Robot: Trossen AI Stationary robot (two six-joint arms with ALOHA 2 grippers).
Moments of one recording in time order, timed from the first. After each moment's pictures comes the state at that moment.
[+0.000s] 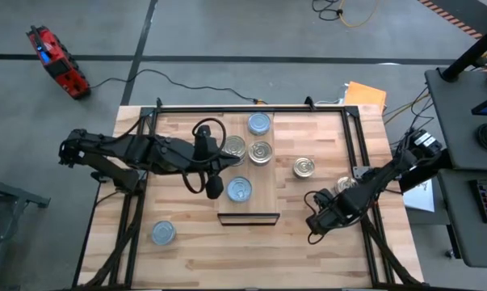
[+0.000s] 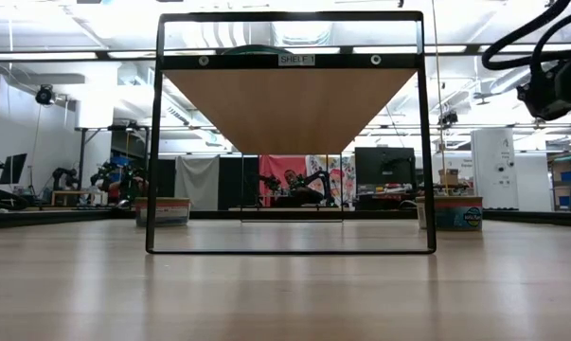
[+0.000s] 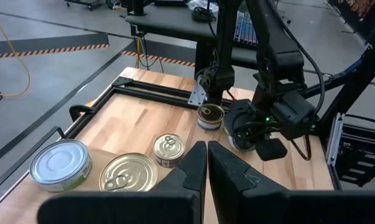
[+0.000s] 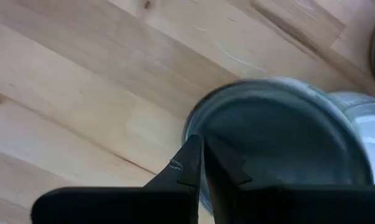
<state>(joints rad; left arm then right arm) -0.24 1.40 1.59 -0.59 -0.44 -0.27 0.60 1.43 0.81 -0.90 -0.03 1.67</state>
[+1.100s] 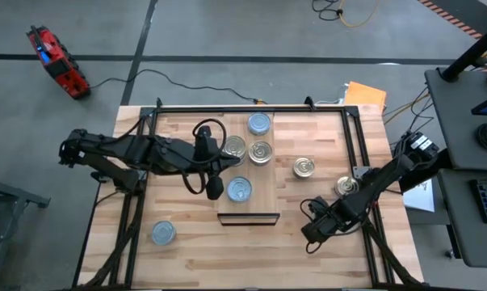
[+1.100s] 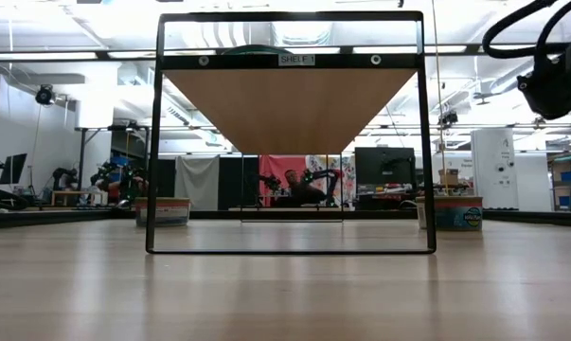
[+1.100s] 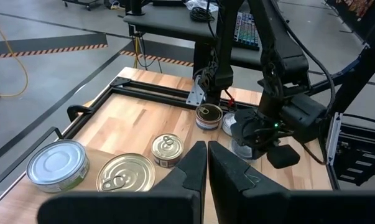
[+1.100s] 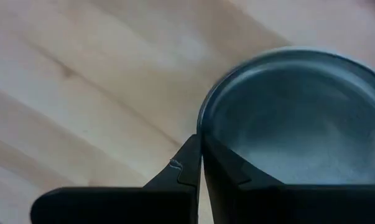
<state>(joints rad) -0.25 1.40 1.59 -0.58 -0.44 -0.27 0.65 1.50 0.83 -0.76 -0.01 1.66</state>
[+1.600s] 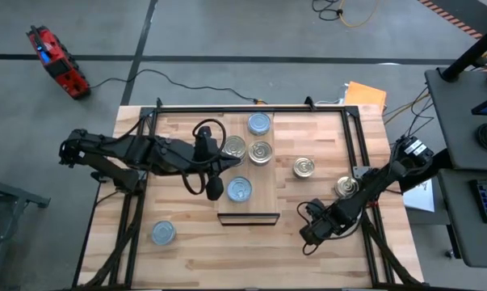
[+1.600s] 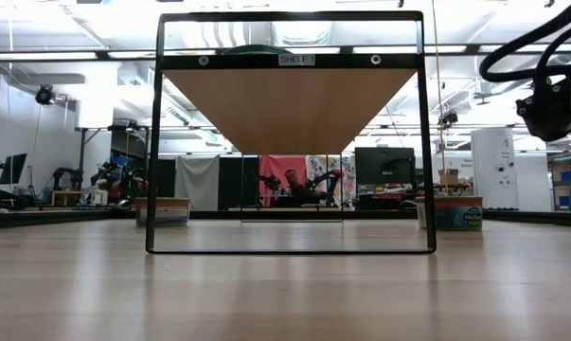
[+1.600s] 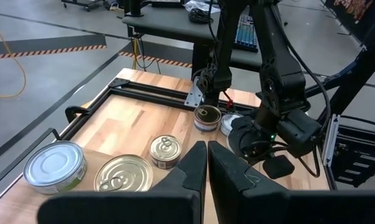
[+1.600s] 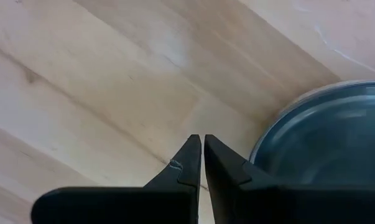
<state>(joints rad) -0.25 1.40 1.59 -0.57 -0.44 -0.27 0.65 1.58 0.82 -0.71 0.00 1.63</state>
